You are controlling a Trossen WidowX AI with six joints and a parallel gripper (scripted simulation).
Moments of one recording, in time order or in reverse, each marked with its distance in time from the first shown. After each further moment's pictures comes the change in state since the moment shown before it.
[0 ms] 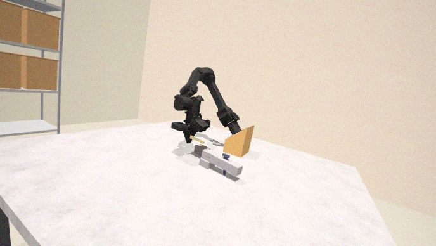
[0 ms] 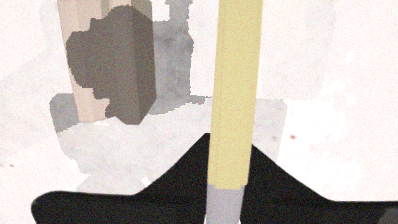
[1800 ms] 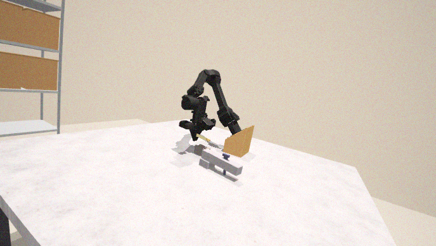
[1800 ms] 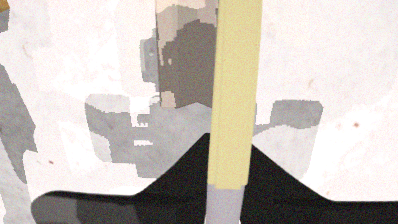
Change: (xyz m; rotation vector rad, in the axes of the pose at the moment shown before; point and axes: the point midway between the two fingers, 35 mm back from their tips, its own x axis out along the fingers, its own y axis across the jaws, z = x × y) arm 0.000 0.052 -0.011 0.006 0.003 0.000
